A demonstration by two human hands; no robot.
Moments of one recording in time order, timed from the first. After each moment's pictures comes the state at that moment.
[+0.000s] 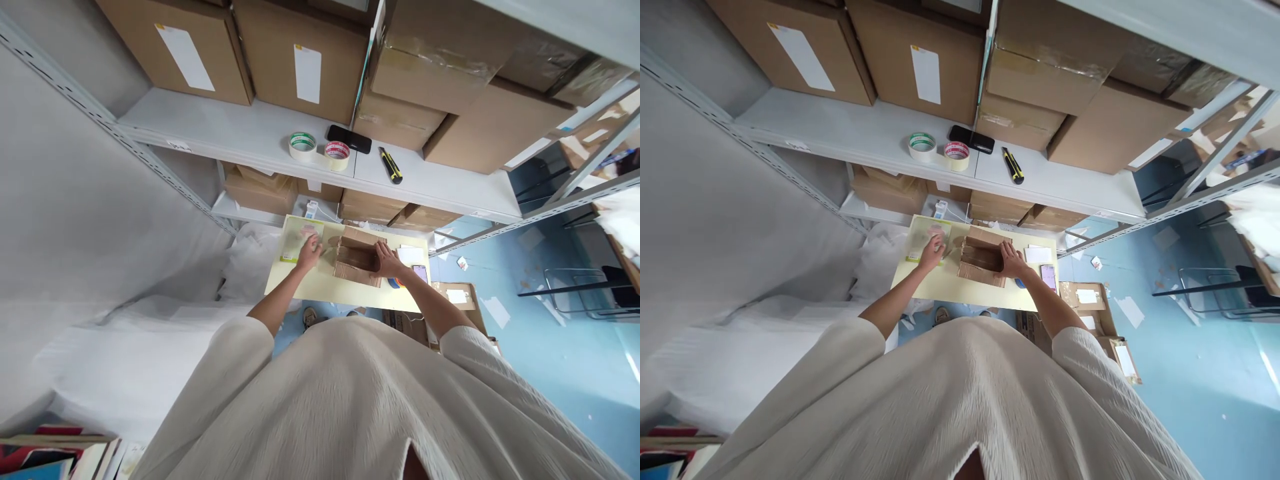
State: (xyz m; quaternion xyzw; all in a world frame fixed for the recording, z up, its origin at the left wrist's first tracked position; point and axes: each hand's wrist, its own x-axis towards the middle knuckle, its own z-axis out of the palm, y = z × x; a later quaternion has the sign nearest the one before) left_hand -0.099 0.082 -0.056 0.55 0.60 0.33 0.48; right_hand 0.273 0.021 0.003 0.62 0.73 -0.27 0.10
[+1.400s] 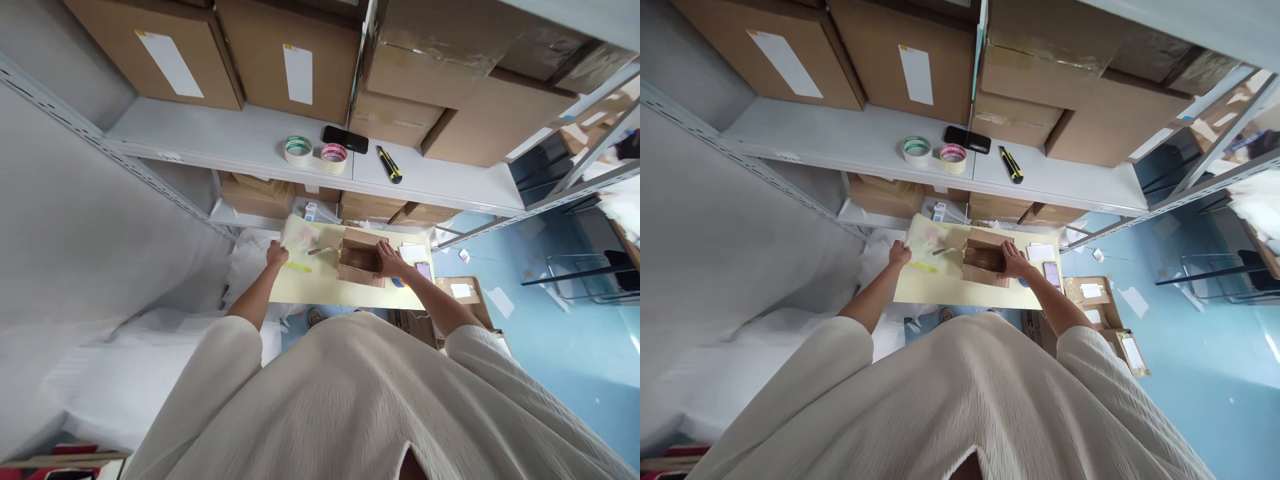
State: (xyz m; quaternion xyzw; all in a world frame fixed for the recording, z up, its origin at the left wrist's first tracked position) left_hand -0.208 0.127 -0.029 0.48 0.80 0.09 0.34; right_hand 0.273 0.023 -0.004 0.62 0.73 -0.26 0.12
